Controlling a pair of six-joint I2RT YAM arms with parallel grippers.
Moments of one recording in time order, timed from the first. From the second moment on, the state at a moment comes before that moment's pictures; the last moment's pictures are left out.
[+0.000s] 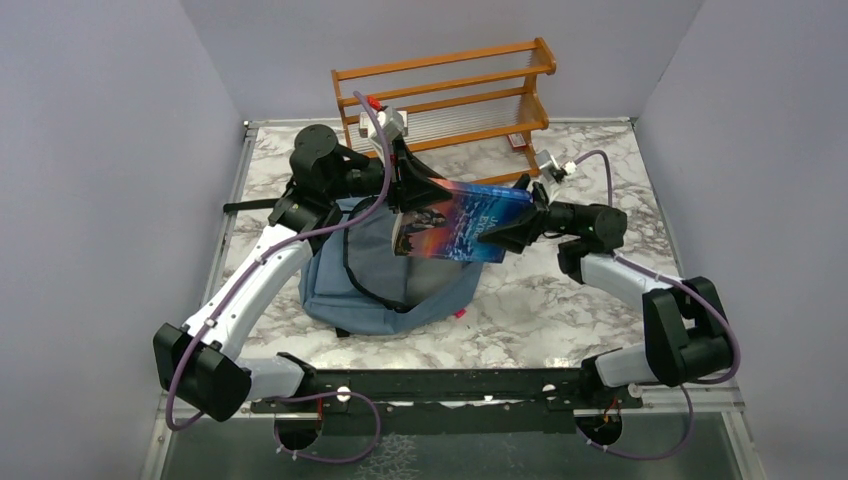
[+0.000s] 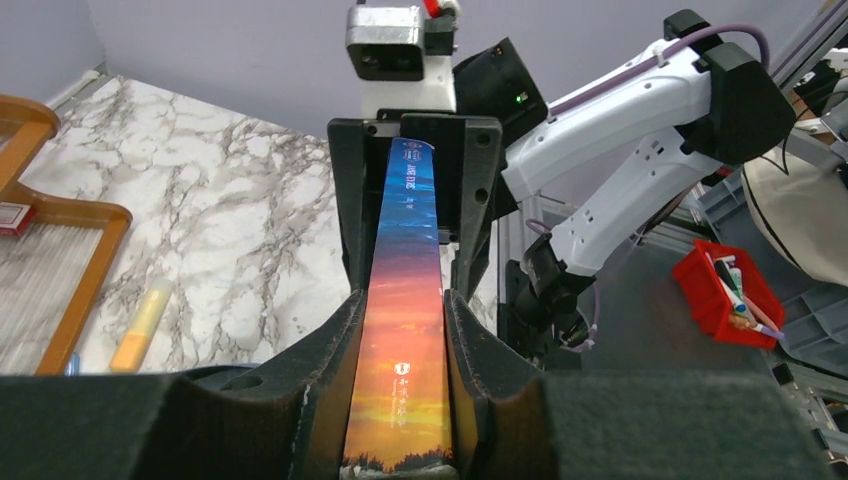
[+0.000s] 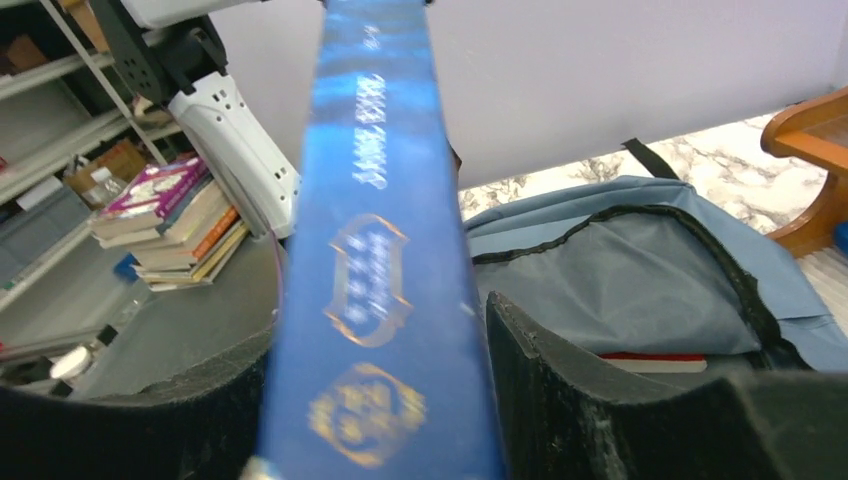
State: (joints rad) left arm -0.46 1.27 1.23 0.14 0.98 -0.37; right arm 0.28 1.39 0.65 1.43 -1.21 0.91
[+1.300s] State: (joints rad) left arm -0.47 1.23 1.22 0.01 0.54 -0.25; right arm 0.29 1.12 0.71 0.57 -0.85 0.64
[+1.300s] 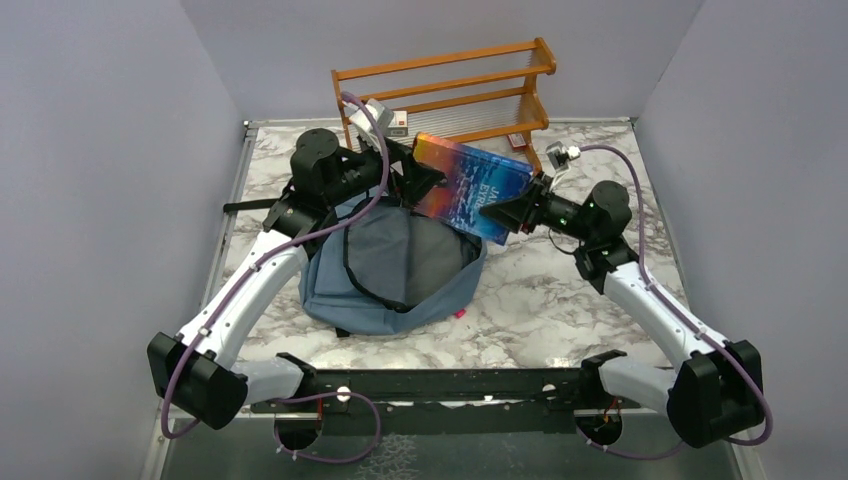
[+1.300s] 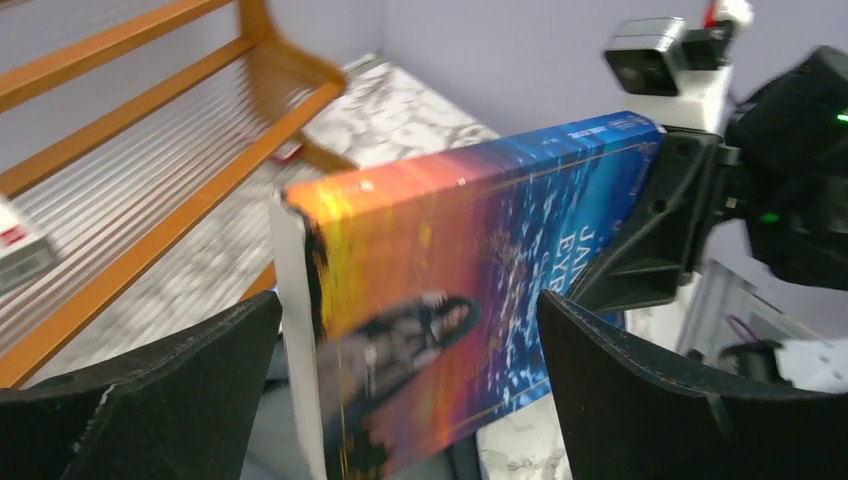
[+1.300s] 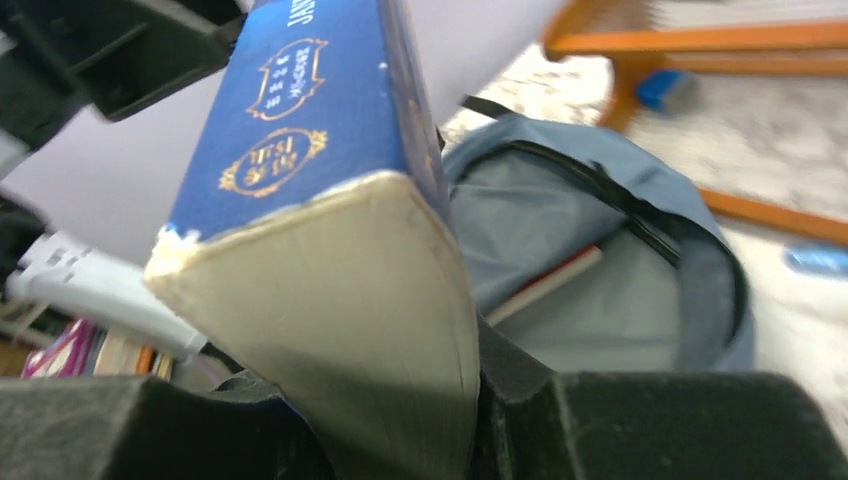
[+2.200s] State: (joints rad) left arm -0.76 1.44 1.17 -0.44 -0.36 -0.10; right arm 0.28 1.11 0.75 -0.15 -0.29 0.74
